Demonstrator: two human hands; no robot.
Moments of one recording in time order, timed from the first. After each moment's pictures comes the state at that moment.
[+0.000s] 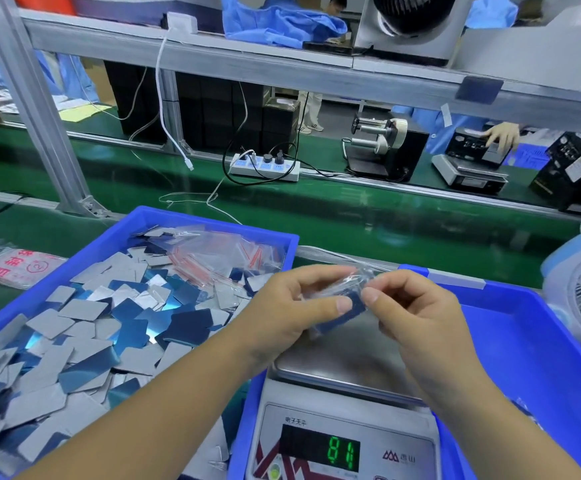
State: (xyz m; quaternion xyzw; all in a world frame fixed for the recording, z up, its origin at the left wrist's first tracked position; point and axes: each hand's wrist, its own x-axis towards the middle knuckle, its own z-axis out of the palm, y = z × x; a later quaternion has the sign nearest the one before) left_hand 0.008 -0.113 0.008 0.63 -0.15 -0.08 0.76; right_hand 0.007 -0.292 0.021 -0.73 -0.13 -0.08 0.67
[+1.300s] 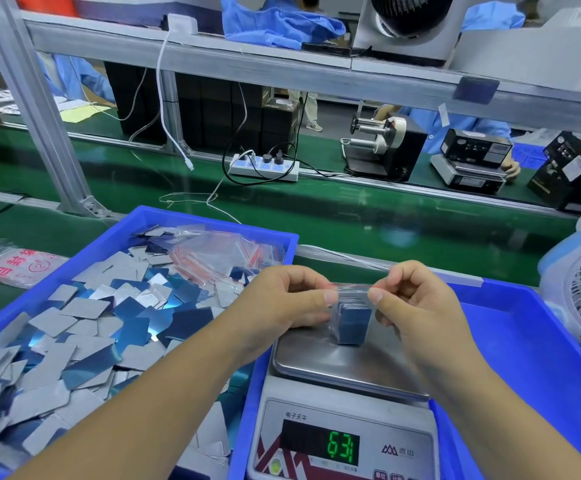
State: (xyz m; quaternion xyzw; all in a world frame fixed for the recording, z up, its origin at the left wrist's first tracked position) left_hand 0.014 -0.108 0.006 0.61 -0.06 -0.10 0.78; right_hand 0.018 -0.300 0.017 -0.70 -0.11 -0.05 0.70
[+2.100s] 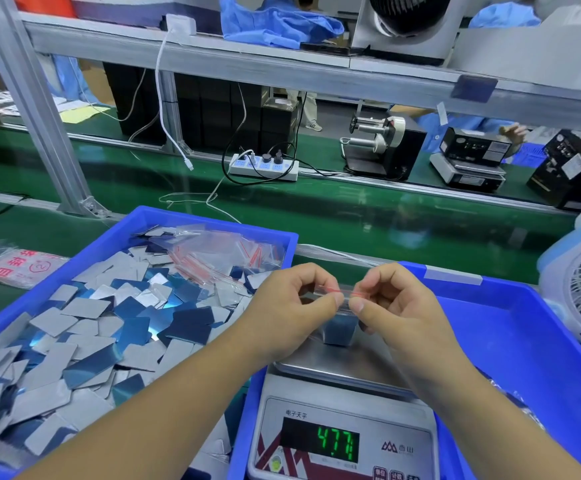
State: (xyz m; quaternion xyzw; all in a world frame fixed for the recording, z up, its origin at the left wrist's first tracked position) left_hand 0.013 -0.117 0.000 0.74 -0.13 0.05 0.65; right_hand 0.008 -0.289 0.018 -0.69 -0.17 0.00 0.70
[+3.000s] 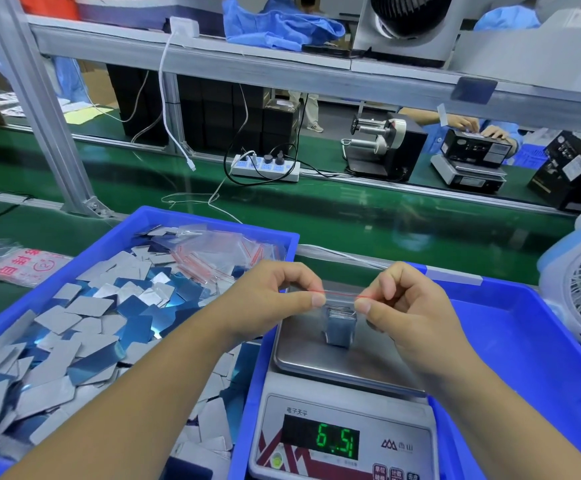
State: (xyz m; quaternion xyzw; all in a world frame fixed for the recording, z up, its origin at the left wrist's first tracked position) left_hand 0.017 -0.085 0.013 0.75 -0.17 -0.05 0.64; right_hand 0.009 -0.297 0.023 -0.70 -0.17 0.00 0.69
